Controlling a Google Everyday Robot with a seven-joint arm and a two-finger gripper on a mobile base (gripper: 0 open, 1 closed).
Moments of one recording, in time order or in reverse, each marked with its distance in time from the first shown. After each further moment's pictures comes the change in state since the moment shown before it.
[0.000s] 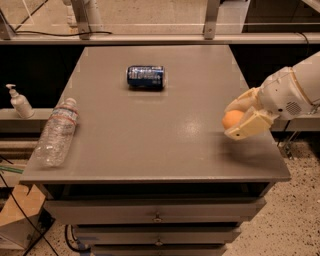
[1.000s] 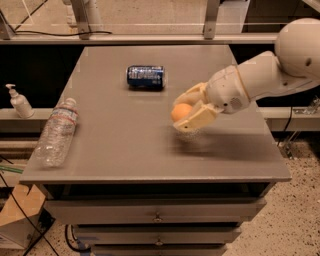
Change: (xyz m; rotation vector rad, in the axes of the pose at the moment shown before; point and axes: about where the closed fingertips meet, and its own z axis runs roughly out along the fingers) arm -0.091 0.001 0.075 -0.117 -0.252 -0.106
